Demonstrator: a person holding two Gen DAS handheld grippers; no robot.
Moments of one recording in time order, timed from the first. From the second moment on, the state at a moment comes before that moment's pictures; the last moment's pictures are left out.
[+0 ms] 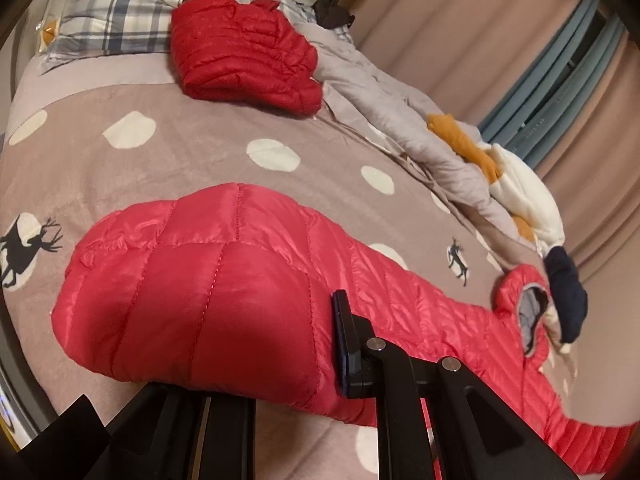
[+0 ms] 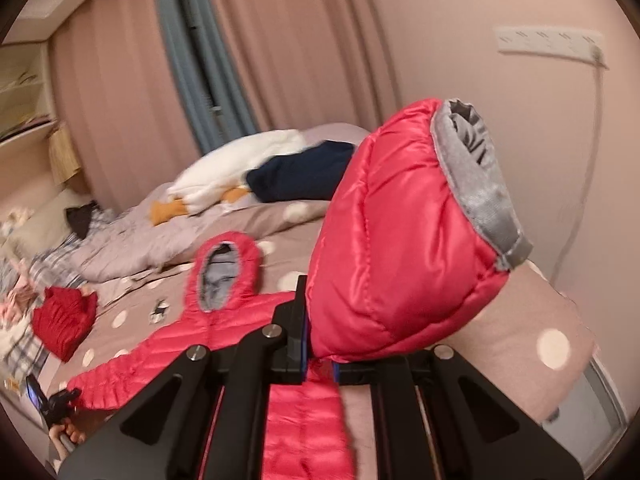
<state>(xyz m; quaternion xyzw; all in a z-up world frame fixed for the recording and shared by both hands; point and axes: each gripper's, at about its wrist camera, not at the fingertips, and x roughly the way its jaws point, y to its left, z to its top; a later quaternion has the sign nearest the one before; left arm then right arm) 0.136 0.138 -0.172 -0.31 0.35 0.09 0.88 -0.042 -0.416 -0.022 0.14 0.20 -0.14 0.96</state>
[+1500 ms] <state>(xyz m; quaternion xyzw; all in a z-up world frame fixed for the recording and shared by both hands) 0.139 0.064 -0.123 -0.18 0.29 0.09 0.93 0.105 -0.366 -0.195 0.12 0.36 -0.23 0.90</state>
